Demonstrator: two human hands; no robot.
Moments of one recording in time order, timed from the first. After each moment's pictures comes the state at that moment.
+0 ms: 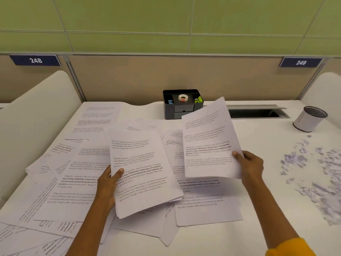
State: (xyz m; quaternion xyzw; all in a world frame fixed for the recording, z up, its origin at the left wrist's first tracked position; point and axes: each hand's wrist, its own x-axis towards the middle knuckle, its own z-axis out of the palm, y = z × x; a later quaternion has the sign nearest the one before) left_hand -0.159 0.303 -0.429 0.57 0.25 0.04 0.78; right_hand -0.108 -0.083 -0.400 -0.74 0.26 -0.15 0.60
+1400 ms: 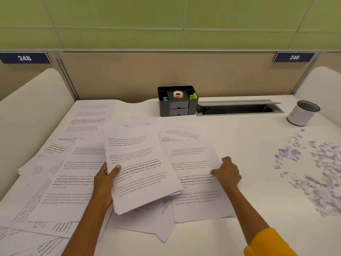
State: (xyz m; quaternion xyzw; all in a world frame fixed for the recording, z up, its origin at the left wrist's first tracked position) left_hand -0.158 0.298 -0.427 0.57 0.25 0.04 0.78; right_hand -0.114 -0.043 -0.427 -0.91 0.30 0.04 0.29
